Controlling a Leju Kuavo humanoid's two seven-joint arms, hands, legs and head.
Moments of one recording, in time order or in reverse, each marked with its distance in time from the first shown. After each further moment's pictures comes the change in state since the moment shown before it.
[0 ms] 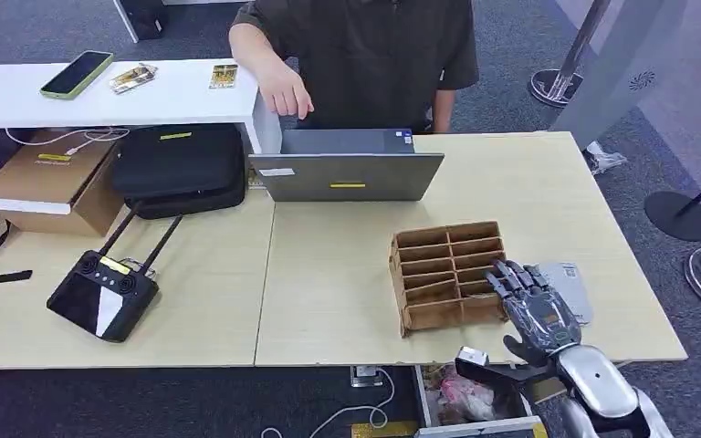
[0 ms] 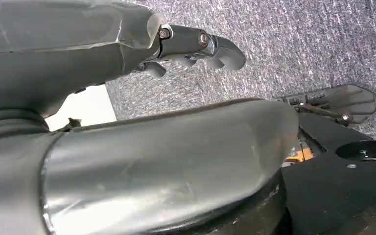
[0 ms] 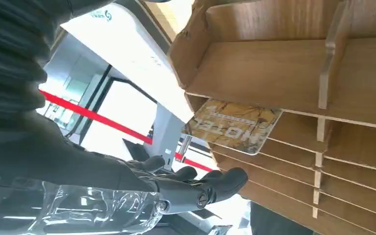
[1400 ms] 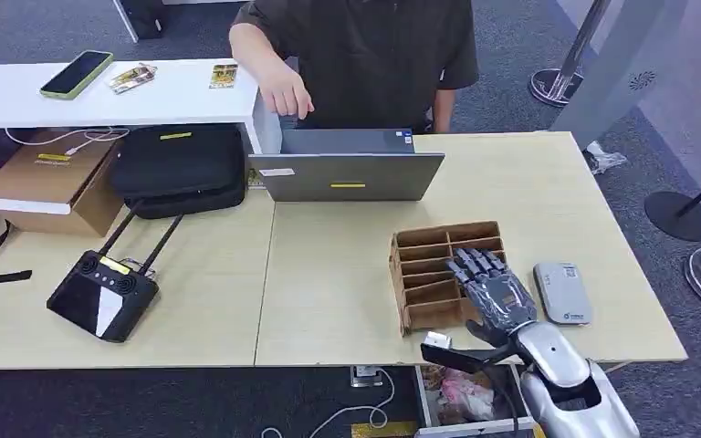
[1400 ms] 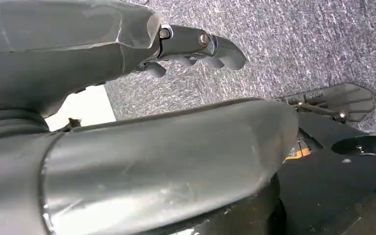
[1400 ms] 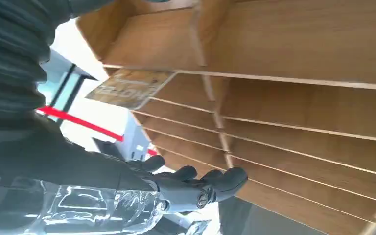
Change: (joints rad) left arm -0.008 -0.003 0.009 0.000 -0.028 0.000 0.002; right arm -0.141 0.072 0.110 0.131 0.002 -0.013 -0.010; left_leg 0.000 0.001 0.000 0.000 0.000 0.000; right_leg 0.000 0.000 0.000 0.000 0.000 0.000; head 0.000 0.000
